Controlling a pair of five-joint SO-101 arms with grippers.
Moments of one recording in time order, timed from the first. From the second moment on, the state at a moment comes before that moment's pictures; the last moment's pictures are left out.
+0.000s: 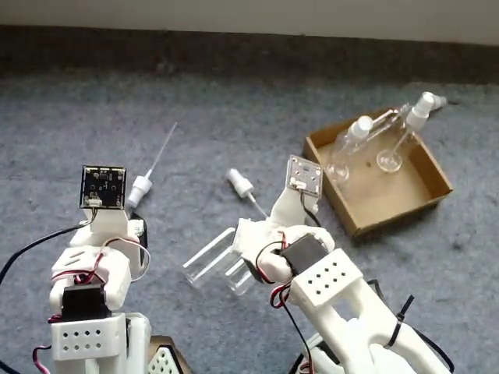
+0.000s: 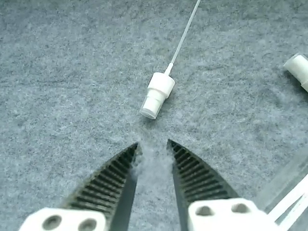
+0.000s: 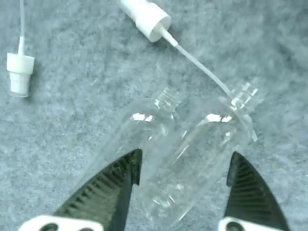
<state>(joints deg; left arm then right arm) -12.2 -83.4 73.6 62.3 -1.7 -40.4 -42.9 54.8 56.1 -47.9</state>
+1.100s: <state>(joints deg) -12.2 -83.7 73.6 62.3 -1.7 -43.9 -27.7 63.7 45.4 -45.3</state>
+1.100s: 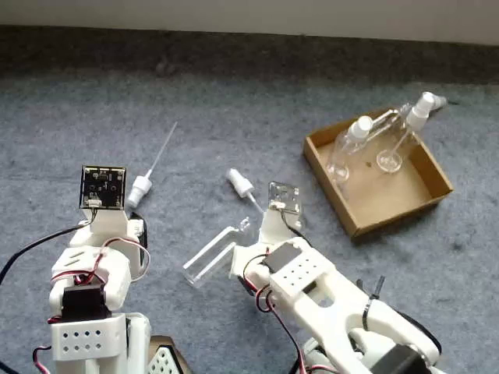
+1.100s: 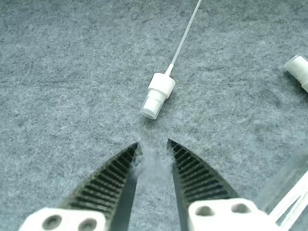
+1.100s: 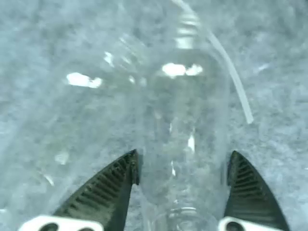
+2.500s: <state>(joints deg) -12.2 -83.7 74.9 61.9 -1.7 -12.3 -54.4 68.7 60.7 19.4</state>
